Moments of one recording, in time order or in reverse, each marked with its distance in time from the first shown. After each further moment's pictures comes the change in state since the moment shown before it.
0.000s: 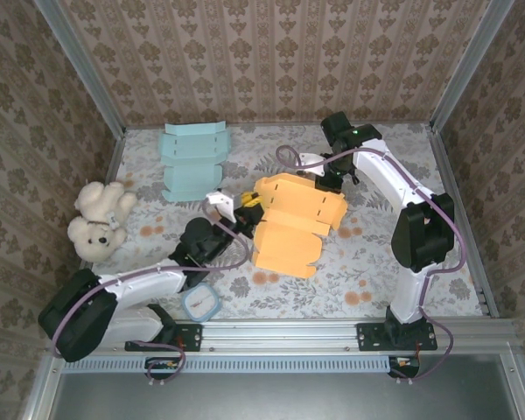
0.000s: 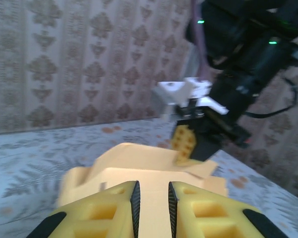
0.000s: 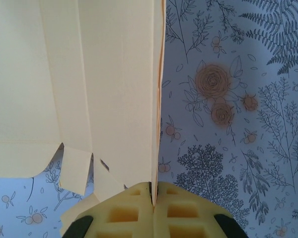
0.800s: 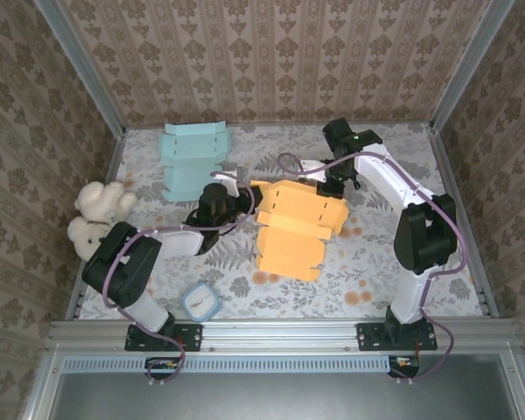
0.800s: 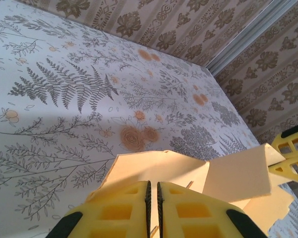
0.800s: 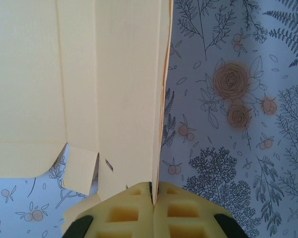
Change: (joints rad) left arm 0.232 0.407 0.236 -0.170 0.208 -0.341; right arm -0.008 -0.026 -0.090 0.042 -0.027 -0.062
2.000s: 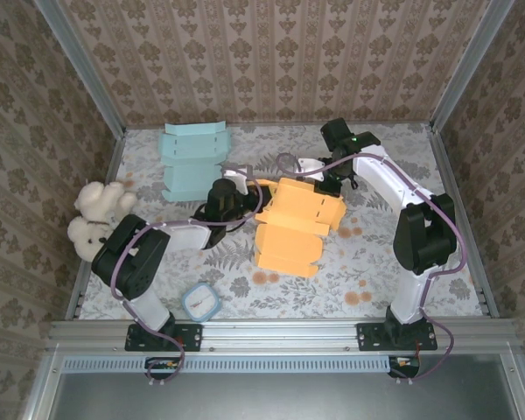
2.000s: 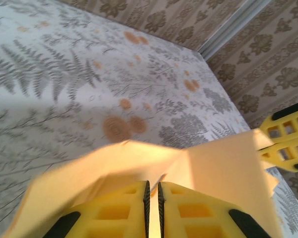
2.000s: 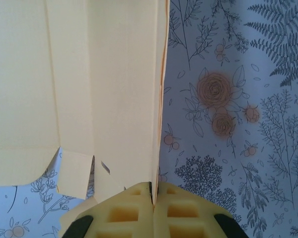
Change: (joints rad) left arm -0.015 0.062 0.055 -0.037 0.043 0.002; right arm 0.010 0.000 -0.015 0.075 0.012 0.016
